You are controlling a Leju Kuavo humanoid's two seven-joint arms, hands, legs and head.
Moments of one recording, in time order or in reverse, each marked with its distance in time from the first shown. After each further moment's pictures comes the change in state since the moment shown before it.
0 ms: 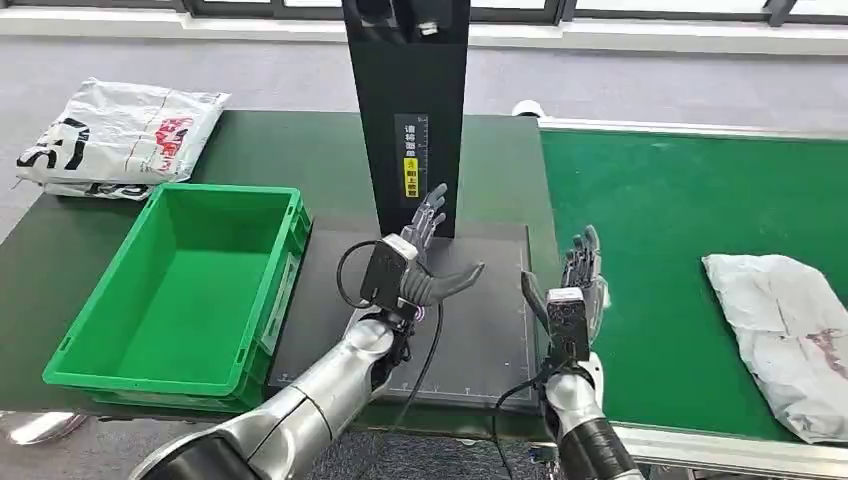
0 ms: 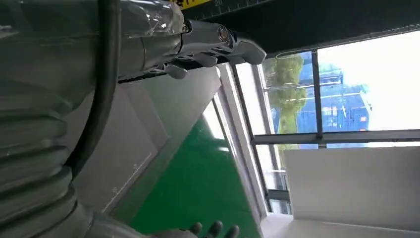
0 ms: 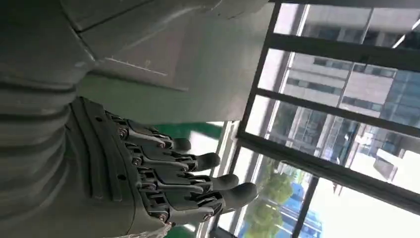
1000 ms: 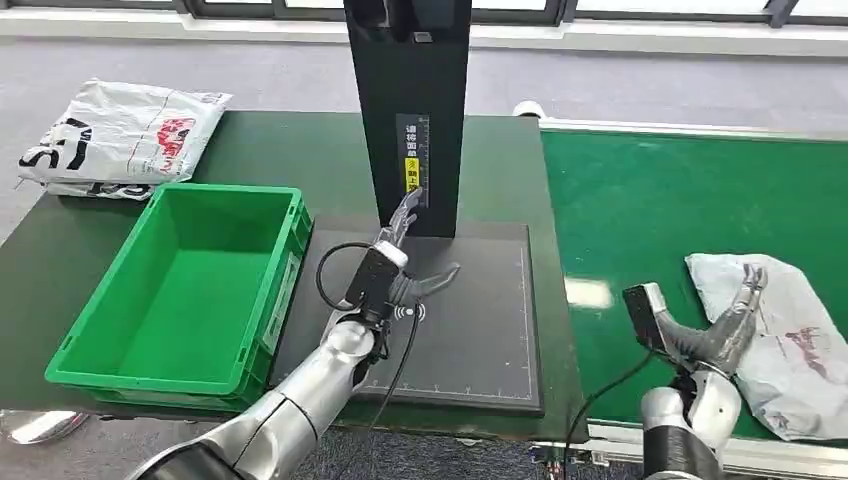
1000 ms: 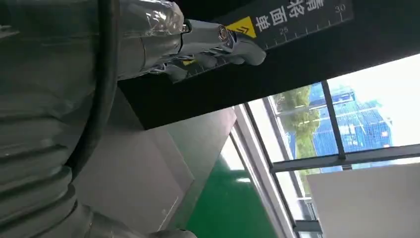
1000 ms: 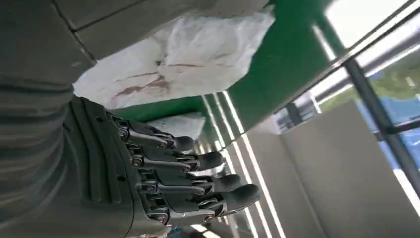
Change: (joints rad) left arm 0.059 0.041 0.139 -0.061 -0.247 0.052 0.039; right arm -0.021 -0.021 -0.817 0.008 1.247 -0.113 0.483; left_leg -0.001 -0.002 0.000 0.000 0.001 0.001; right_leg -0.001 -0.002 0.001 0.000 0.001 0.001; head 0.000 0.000
